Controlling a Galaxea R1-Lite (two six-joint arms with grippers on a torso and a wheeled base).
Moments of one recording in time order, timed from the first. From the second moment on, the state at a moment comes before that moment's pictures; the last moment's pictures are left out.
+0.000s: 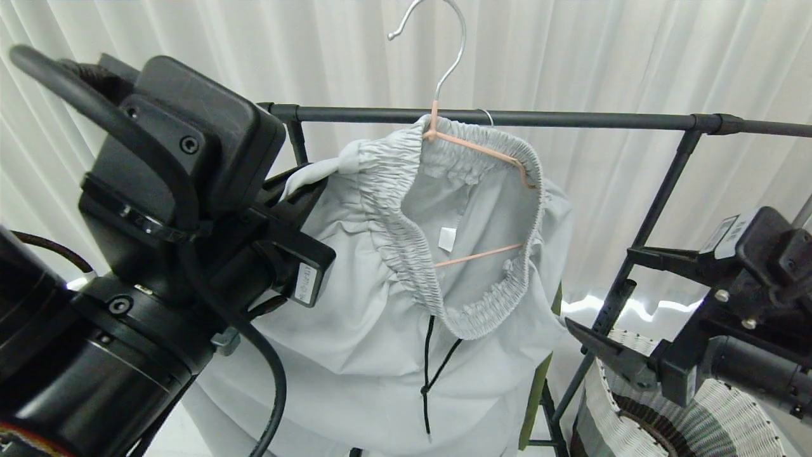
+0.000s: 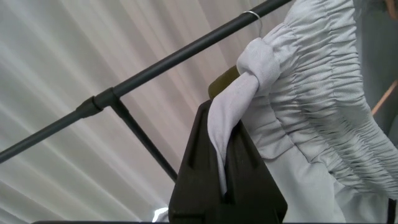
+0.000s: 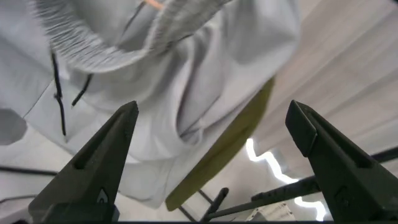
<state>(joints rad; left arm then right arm) -0.92 1.37 -0.68 -0.92 0.57 0.67 0.90 1.23 -0.60 -0.47 -0.26 -0.32</state>
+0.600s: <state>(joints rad) -0.92 1.37 -0.62 -0.97 0.50 0.69 0.84 1.38 -0.91 -0.42 -0.20 -0.40</state>
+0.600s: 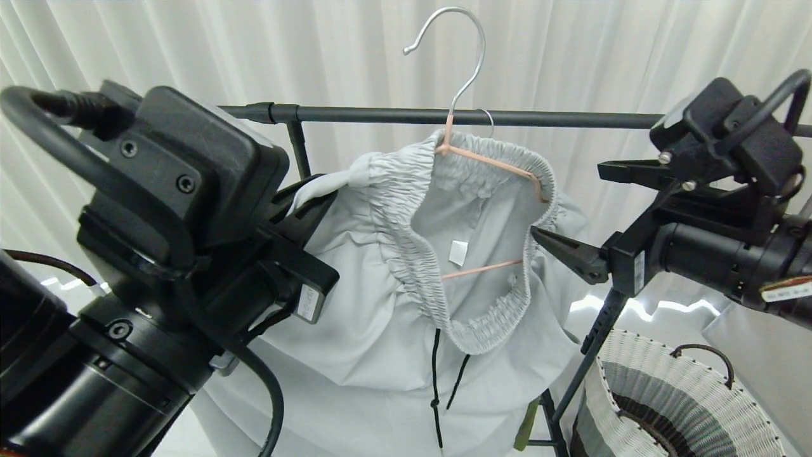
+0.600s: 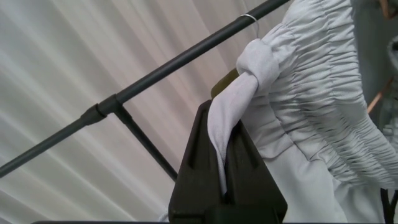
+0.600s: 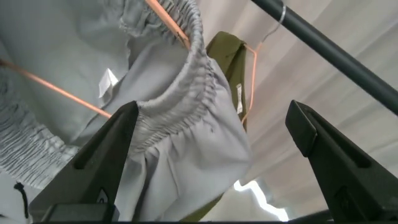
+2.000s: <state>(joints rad) -0.93 1.34 -0.54 -1.07 0.47 0.74 0.80 1.57 -1.14 -0.27 -0.04 -0.46</state>
